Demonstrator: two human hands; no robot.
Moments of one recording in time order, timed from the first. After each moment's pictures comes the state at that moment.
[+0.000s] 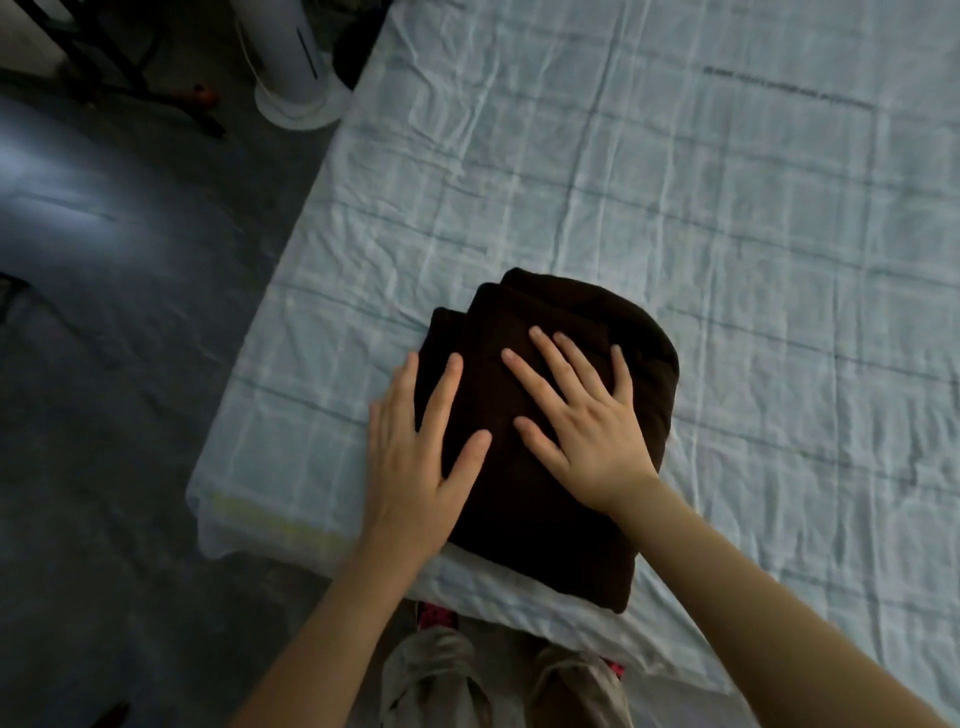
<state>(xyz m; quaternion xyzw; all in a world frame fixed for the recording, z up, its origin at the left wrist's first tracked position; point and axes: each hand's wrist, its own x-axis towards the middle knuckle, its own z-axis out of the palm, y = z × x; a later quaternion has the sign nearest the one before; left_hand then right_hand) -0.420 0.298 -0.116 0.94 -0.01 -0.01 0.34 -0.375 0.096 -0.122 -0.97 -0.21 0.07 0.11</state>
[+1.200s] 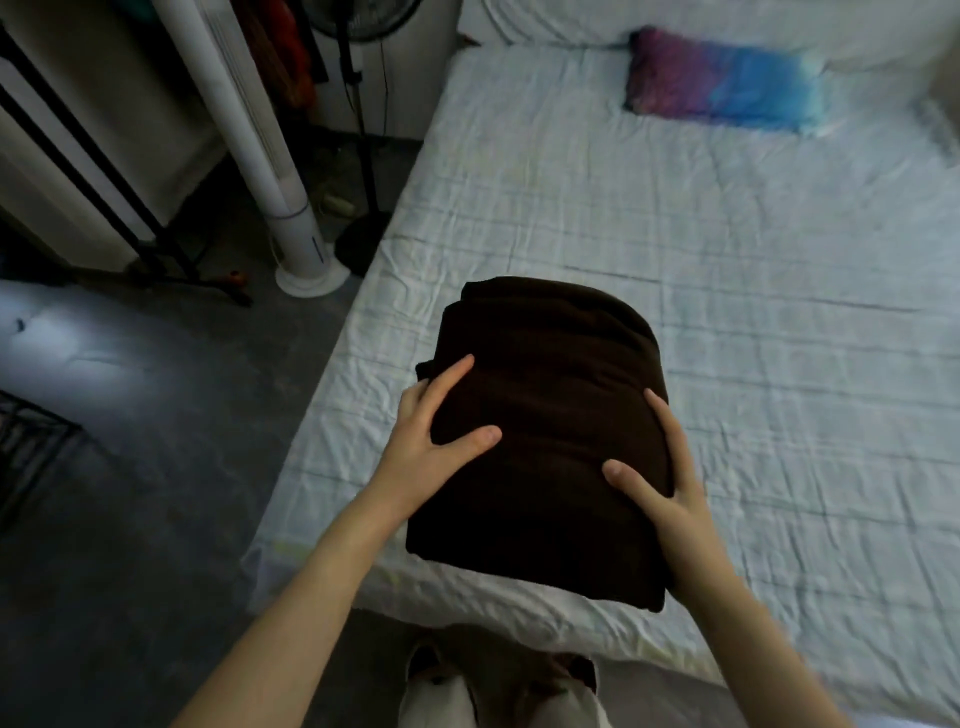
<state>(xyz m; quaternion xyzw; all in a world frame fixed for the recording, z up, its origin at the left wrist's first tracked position) -0.438 0.258 0.167 0.79 -0.05 -0.10 0.60 -0.511 0.006 0.176 -0.71 0.10 -0.01 0.70</state>
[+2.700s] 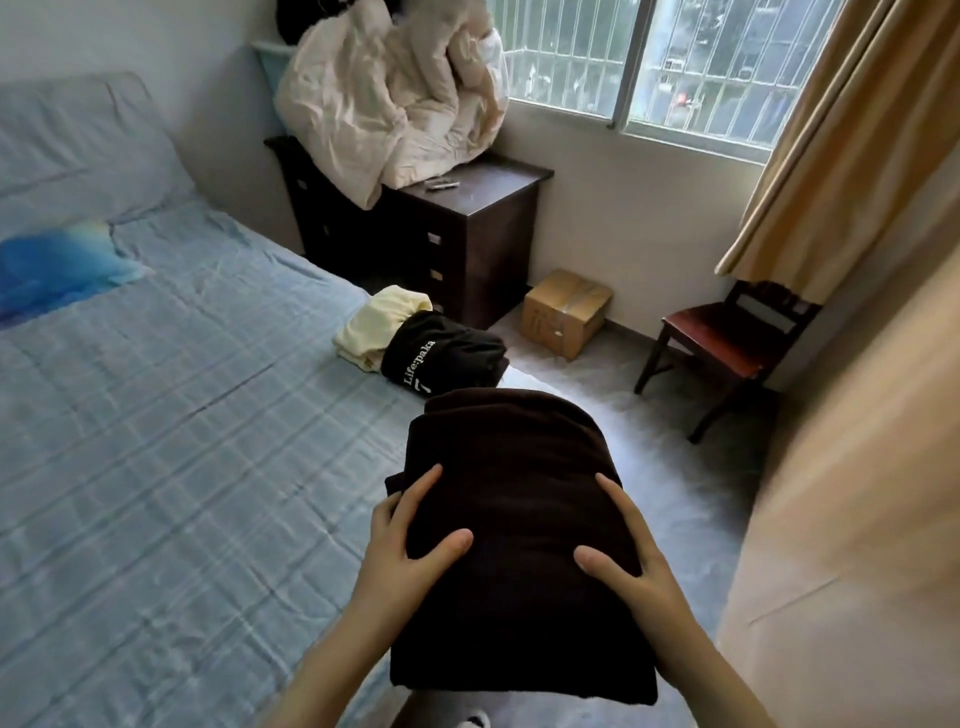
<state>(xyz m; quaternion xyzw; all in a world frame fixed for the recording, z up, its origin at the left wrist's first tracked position) -0.732 -0.430 0.236 0.68 -0.41 -0.35 0.49 -0.977 -0.517 0.250 -0.62 0.45 -0.33 0.55</state>
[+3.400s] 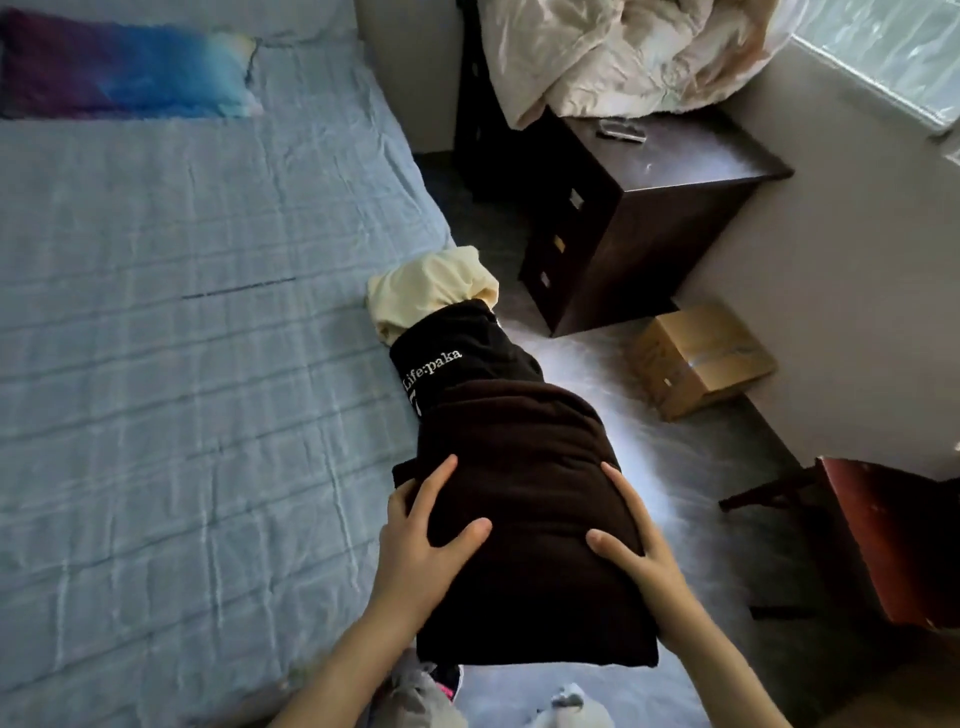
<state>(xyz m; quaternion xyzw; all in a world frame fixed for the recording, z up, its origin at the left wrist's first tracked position) -0.737 -0.802 0.129 0.77 -0.16 -0.27 0.55 -0.890 -1.011 0.160 -0.71 0.33 -0.07 0.61</state>
